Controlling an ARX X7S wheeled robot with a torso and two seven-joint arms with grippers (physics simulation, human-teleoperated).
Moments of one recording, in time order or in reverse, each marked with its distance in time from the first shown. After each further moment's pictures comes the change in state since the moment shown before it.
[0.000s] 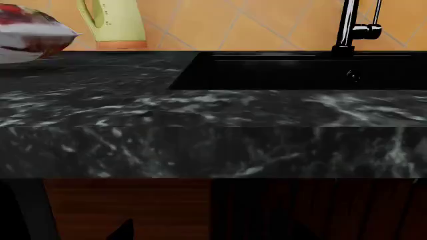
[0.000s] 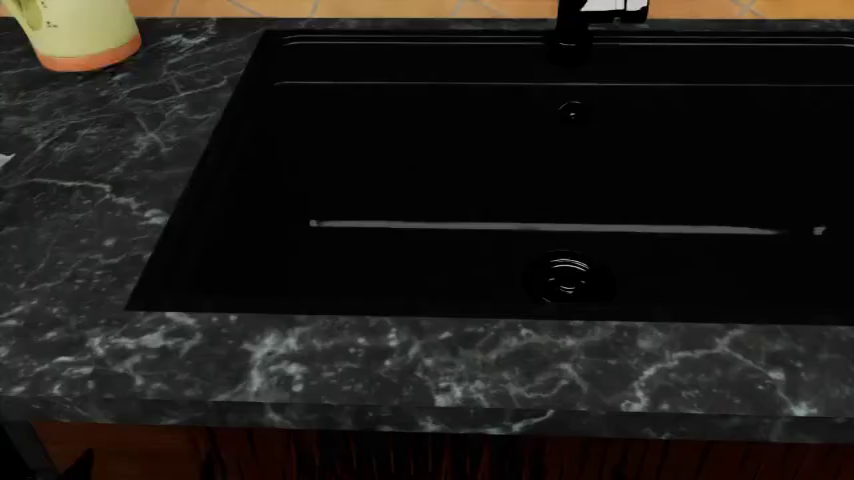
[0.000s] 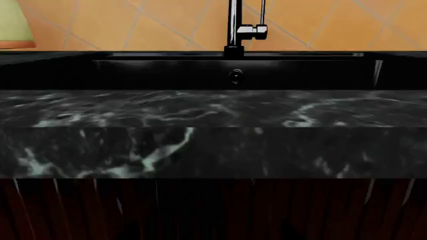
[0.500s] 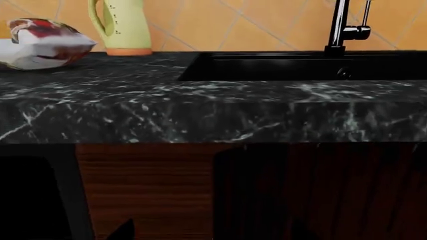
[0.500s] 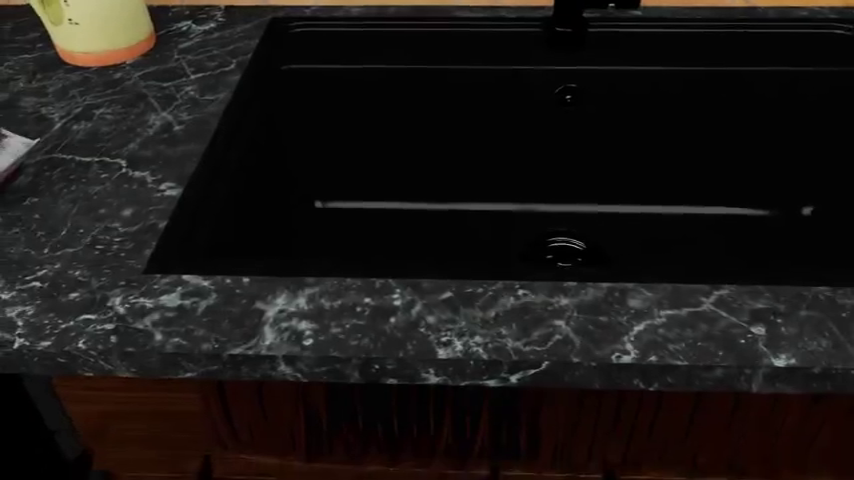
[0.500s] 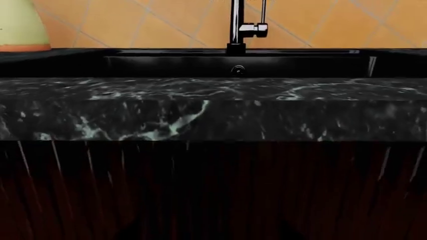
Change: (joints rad) left arm -0.010 -0.157 0.177 -0.015 -0.151 0.037 -0.170; right arm 0.029 0.157 -0.217 0.024 0.160 -0.024 0.205
